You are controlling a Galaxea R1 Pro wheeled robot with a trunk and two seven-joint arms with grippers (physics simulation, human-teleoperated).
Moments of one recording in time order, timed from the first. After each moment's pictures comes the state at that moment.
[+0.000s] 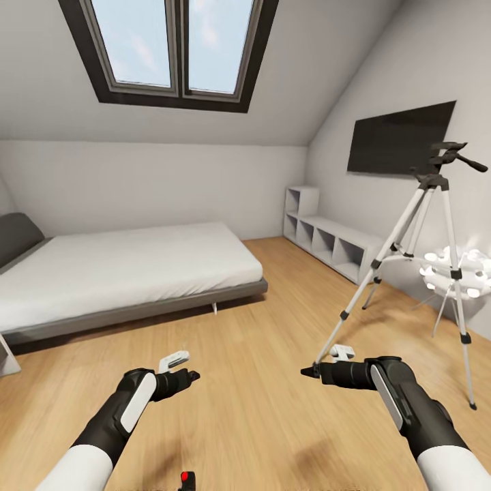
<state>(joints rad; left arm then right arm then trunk) -0.55 0.03 -0.05 -0.85 0.54 0.72 0.10 -0.53 -0.17 -0.03 -1.03 -0.11 0.91 0.63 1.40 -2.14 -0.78</state>
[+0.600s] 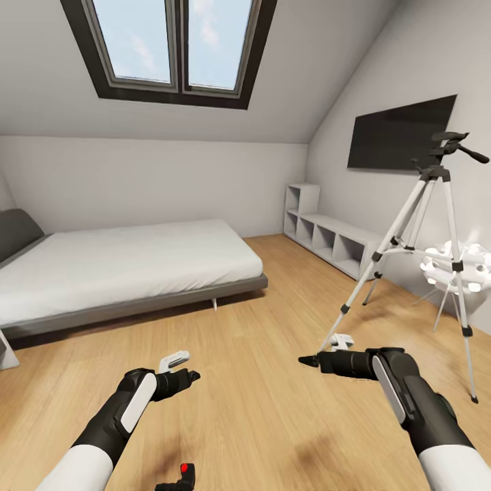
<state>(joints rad) -0.55 0.02 -0.05 -0.85 0.54 0.72 0.10 -0.53 -0.17 -0.03 -1.15 -0.12 0.94 0.65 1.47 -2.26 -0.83</state>
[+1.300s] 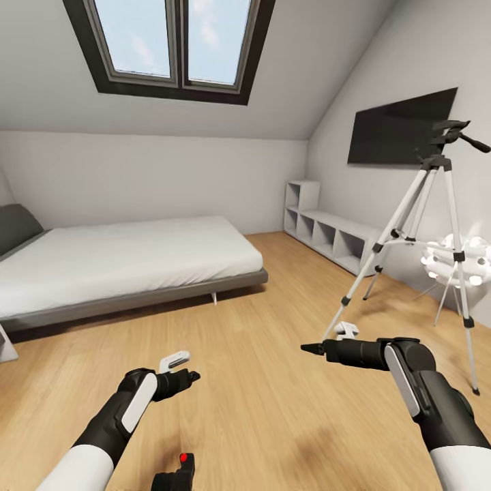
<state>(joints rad) -0.55 0.02 -0.06 -0.85 0.54 0.72 0.11 -0.53 -0.20 -0.06 -1.27 -0.18 1.04 0.74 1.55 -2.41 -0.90</state>
